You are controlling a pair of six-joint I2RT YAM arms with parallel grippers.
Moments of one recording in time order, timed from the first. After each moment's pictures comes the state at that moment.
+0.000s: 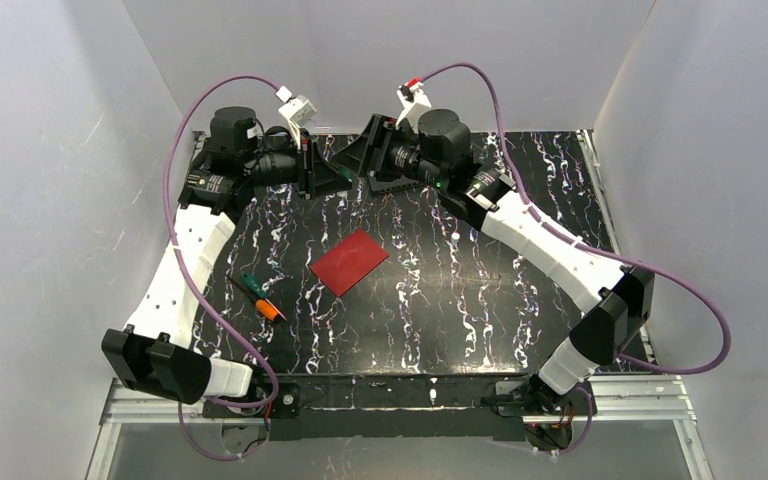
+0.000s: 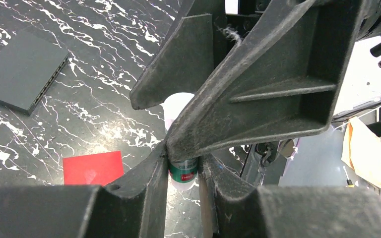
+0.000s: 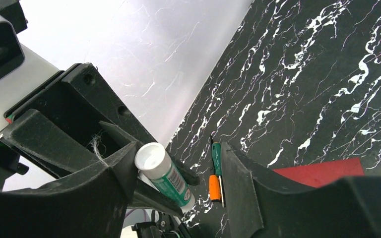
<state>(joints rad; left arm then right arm) -0.24 1.34 1.49 -0.57 0.92 -0.09 0.80 1.59 1.63 -0.17 -0.17 0.75</state>
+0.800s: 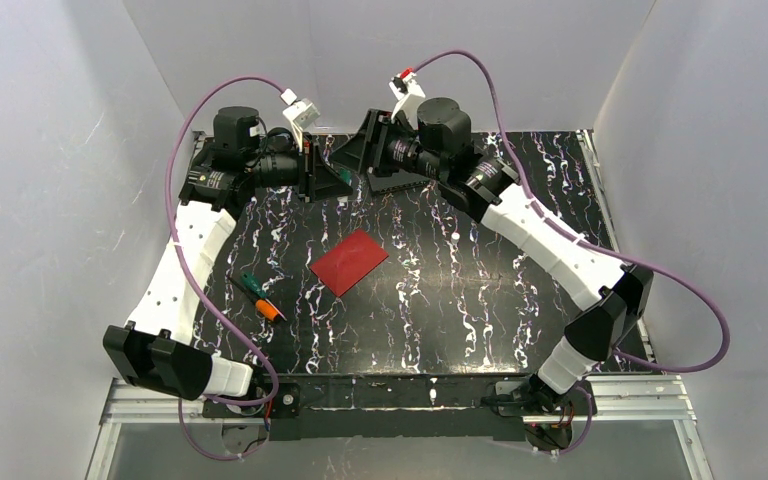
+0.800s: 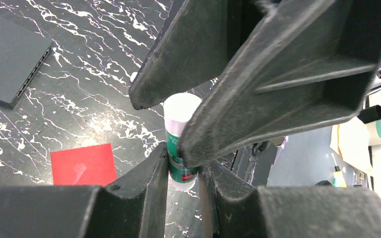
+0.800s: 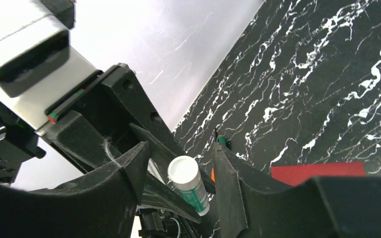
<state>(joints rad) -0.24 1.37 1.53 -0.66 0.95 -0.04 0.81 1.62 1.75 -0.25 -0.25 0.70</state>
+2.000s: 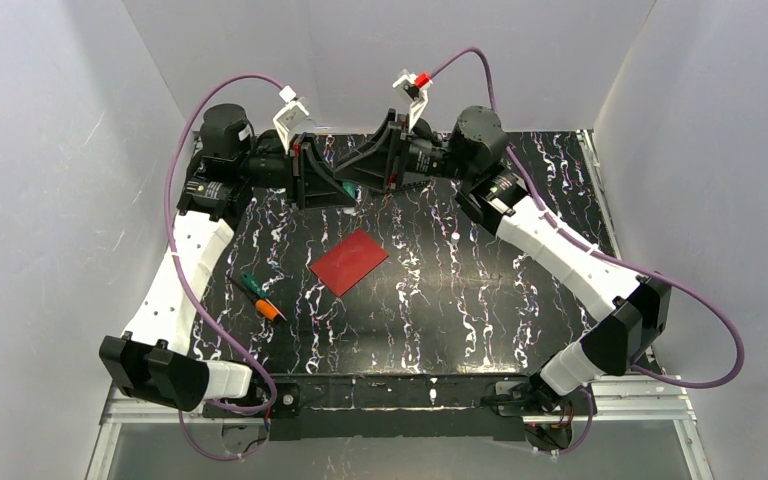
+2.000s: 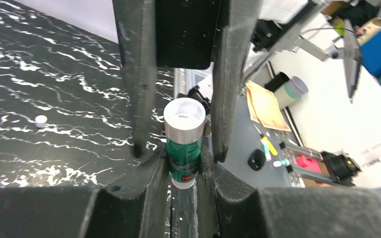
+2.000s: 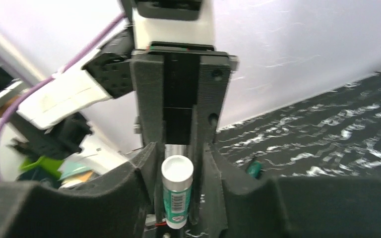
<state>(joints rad) -0.24 1.31 1.45 -0.33 1.41 -0.30 0.75 1.52 1.54 0.25 -0.79 0.61</state>
